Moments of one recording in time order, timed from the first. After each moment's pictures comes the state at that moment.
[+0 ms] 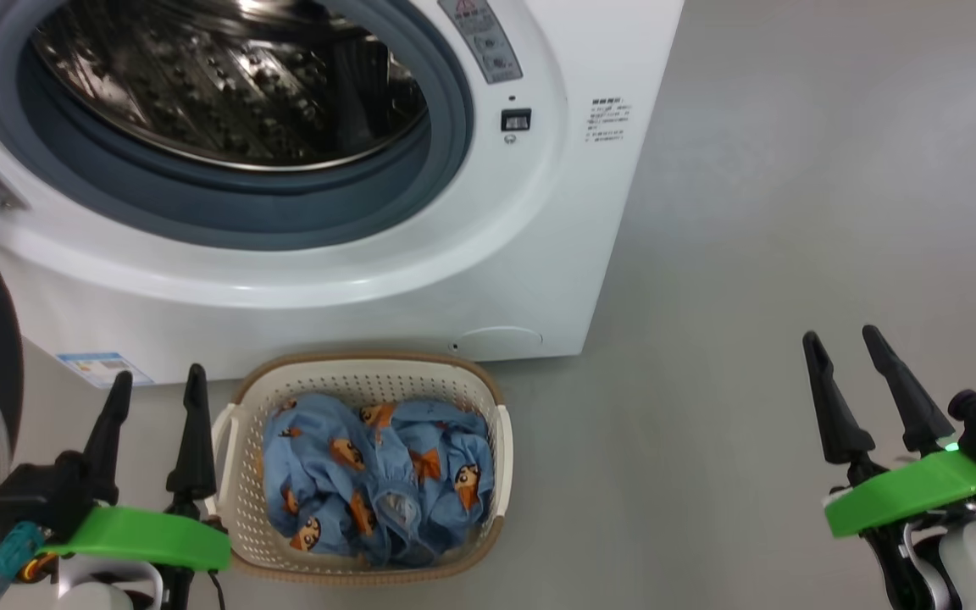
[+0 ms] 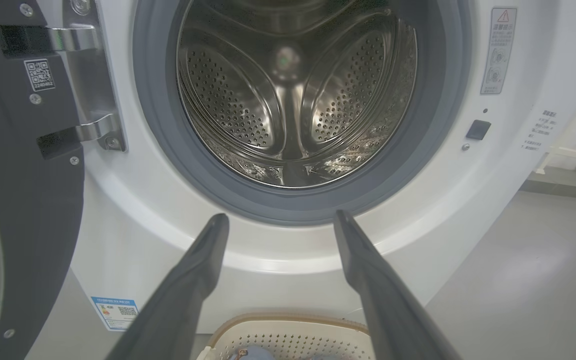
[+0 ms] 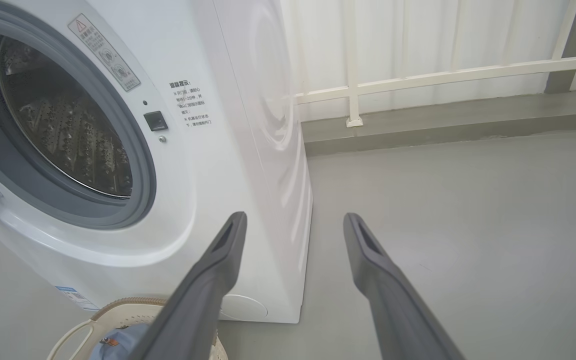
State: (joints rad) left arm -0.24 0.18 -0.07 0.36 -0.41 -0.11 -0.26; right arm -0.16 -0.27 0.14 0.25 0.50 0.12 -0.25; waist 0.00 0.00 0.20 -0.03
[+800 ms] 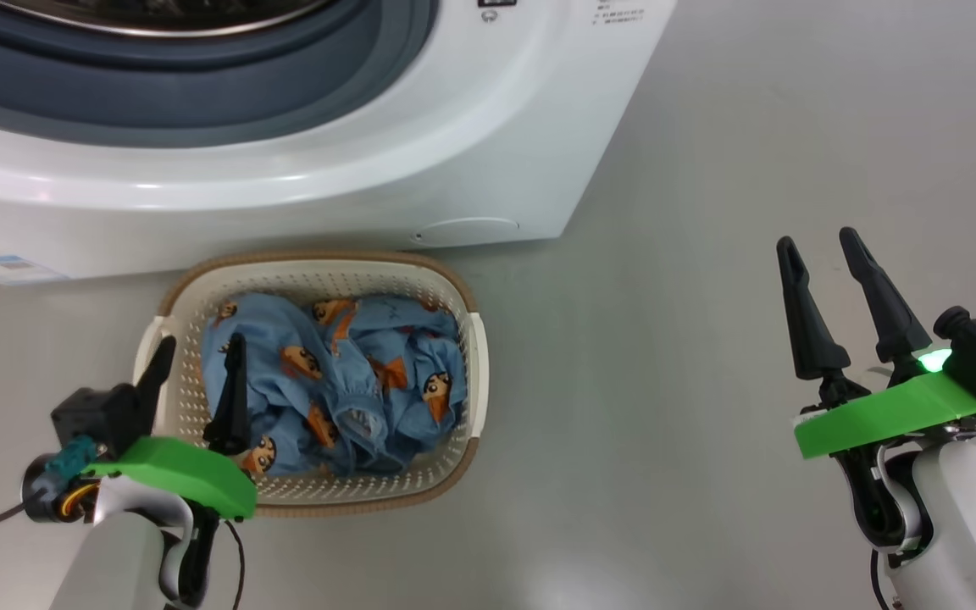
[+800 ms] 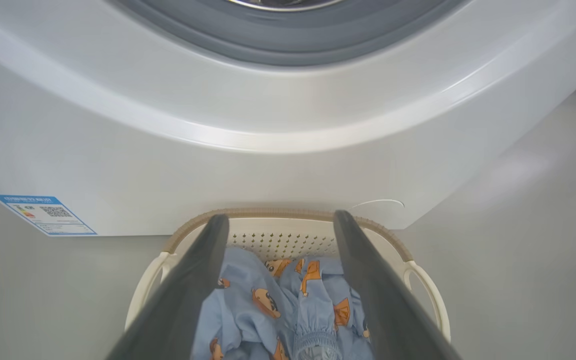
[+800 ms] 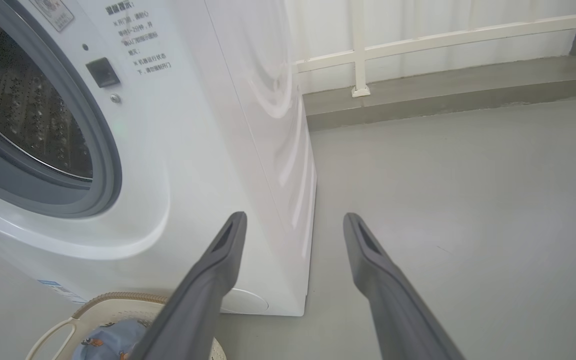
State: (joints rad) left arm -0.46 0.19 -0.18 0.65 -0.41 -0.12 -0.24; right arm -0.32 -0.22 0.15 0.23 0.48 0.12 -0.25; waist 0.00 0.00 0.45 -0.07
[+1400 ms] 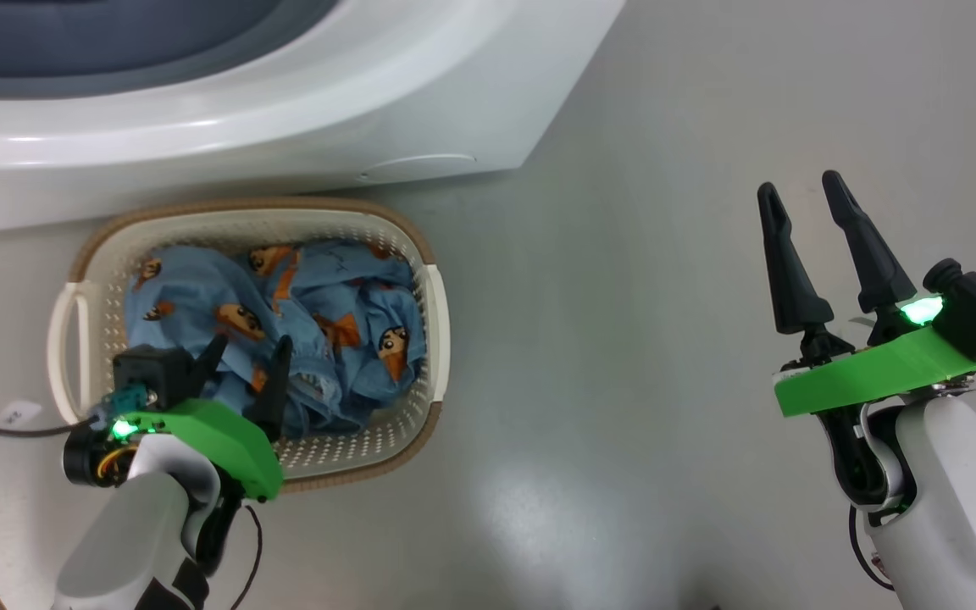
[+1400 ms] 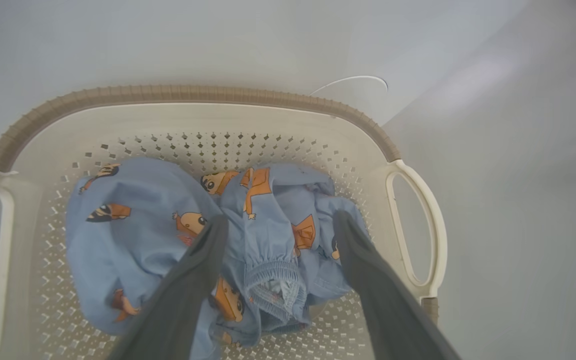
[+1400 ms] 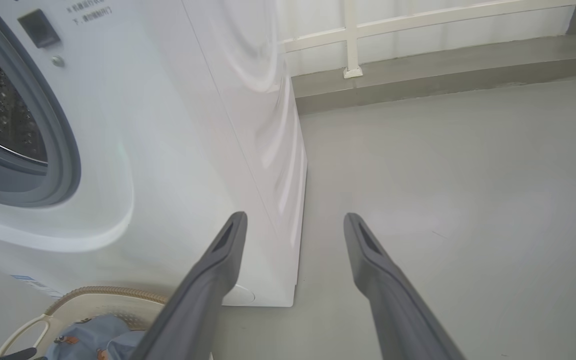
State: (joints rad) left arm -0.64 0.21 -0.41 0.93 -0.53 -0.13 -0.20; right arm -0.41 -0.20 0.18 0.21 0.48 0.12 -0.25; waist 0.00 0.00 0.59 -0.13
